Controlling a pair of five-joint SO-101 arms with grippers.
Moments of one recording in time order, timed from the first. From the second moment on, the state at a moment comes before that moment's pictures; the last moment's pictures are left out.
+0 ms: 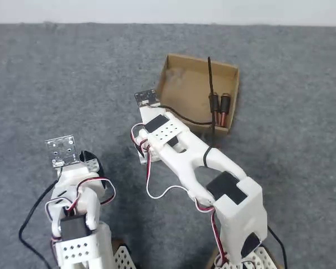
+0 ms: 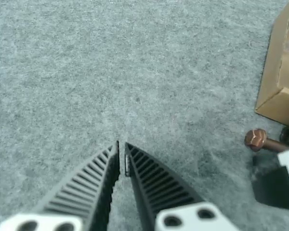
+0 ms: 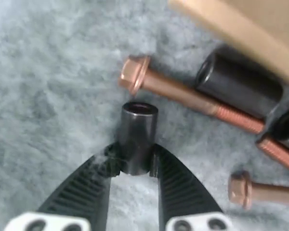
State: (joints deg) left arm -17.9 -103.2 97.4 57.0 7.8; right arm -44.2 21.9 5.6 63.3 -21.9
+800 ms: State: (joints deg) left arm -17.9 -103.2 97.4 57.0 7.8; right arm -21.5 -17.4 36.2 72.3 -0.9
